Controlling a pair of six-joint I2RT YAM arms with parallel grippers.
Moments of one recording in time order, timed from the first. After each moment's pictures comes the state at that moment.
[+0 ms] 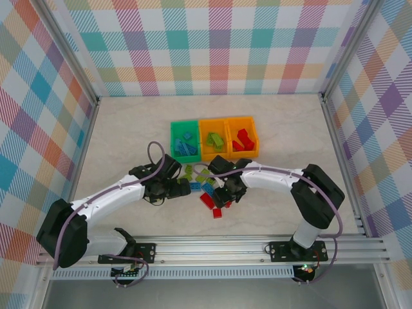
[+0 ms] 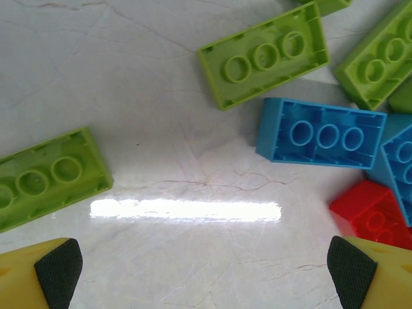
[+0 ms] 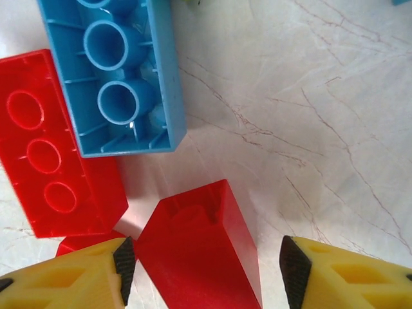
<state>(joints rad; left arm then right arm) -0.65 1.26 0.77 -0.75 -0.02 -0.83 0.90 1.69 1.04 -0.76 -0.07 0.30</state>
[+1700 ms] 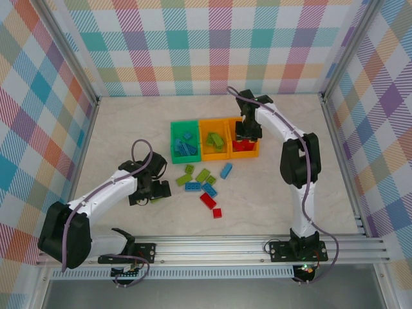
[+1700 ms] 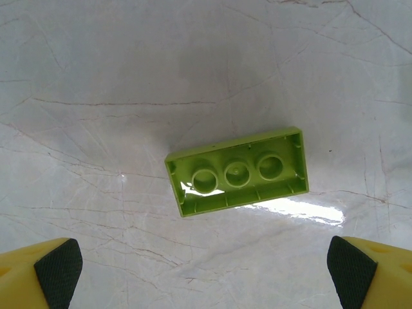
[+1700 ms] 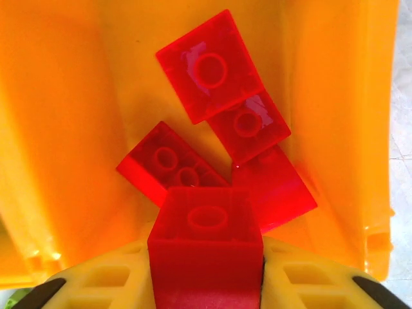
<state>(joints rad) -0.45 1.27 0.78 -0.97 -0.11 -0.72 0.38 2.16 1.93 -1.16 -0.01 0.41</state>
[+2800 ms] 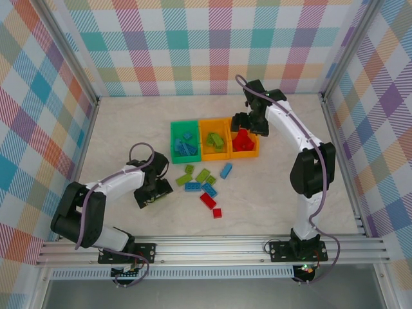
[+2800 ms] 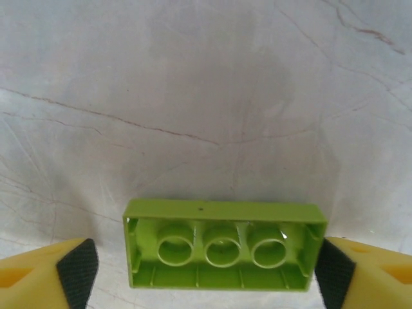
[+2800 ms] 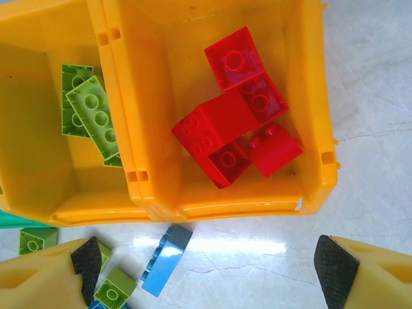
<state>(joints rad) -0.40 1.44 0.75 -0.81 -0.04 -0.95 0.38 1.97 1.90 -1.18 -0.06 0.43</state>
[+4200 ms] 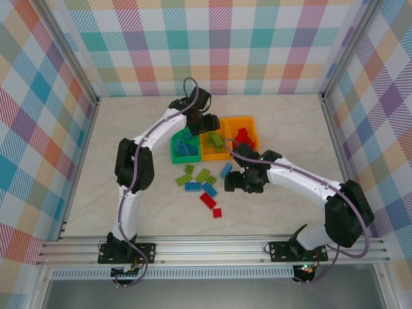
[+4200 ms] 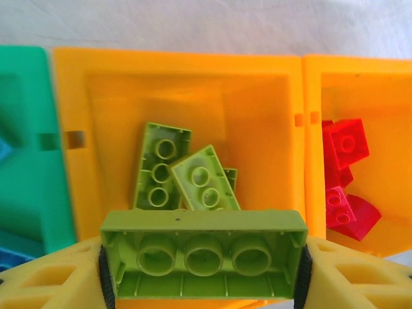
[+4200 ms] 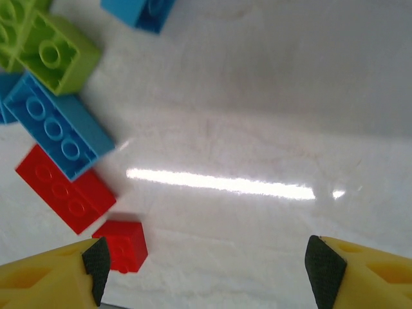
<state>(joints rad) -0.51 2.22 2.05 -0.87 0.13 -0.63 0.76 1.43 0.99 -0.88 -0.09 0.73</state>
